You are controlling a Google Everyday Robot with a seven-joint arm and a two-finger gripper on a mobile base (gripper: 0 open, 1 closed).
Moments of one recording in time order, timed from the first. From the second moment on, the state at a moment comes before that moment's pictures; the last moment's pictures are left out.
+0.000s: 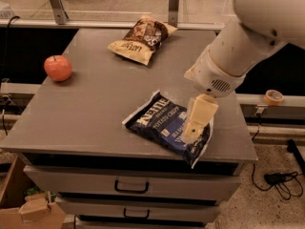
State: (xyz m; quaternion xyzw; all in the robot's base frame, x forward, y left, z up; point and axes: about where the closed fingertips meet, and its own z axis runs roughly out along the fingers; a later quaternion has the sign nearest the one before) arm 0.476 -0.090 0.885 -0.64 0.74 0.08 0.19
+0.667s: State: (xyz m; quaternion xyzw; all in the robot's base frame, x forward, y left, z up) arm 0.472 -0.032 0.838 -0.63 0.75 0.15 0.17
